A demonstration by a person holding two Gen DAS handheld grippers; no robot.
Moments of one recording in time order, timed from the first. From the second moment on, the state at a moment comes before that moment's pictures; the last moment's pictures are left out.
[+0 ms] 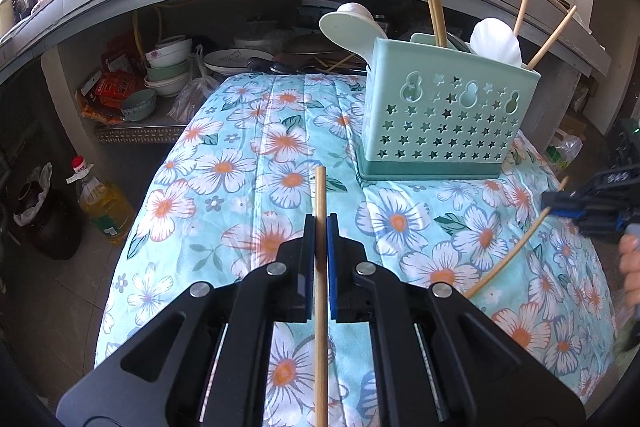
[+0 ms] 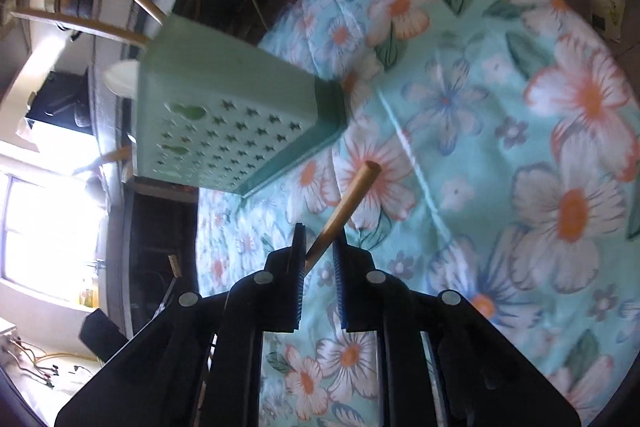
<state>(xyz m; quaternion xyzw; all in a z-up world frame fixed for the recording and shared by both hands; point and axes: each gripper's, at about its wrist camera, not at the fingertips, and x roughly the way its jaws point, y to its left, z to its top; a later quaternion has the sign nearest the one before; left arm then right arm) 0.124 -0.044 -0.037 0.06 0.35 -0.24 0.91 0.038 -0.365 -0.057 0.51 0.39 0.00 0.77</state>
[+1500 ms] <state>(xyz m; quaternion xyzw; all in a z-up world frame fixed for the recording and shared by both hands) 0.107 -0.040 0.024 -0.09 0.32 -0.39 0.86 0.053 -0.336 0.183 0.09 0.17 -0.09 0.98</state>
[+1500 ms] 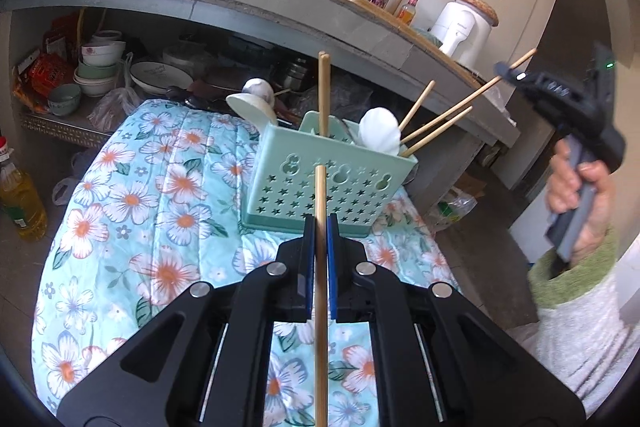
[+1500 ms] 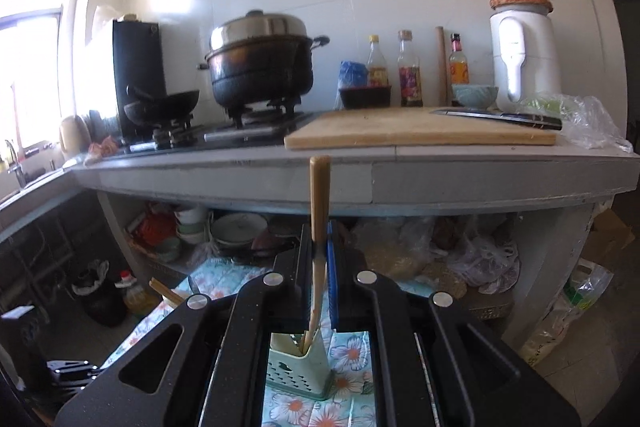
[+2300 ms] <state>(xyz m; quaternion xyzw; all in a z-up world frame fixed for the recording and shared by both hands) 0.109 -0.050 0.111 -0.16 0.19 -0.47 0.85 0.052 -0.322 0.162 0.08 0.19 -0.06 0.98</state>
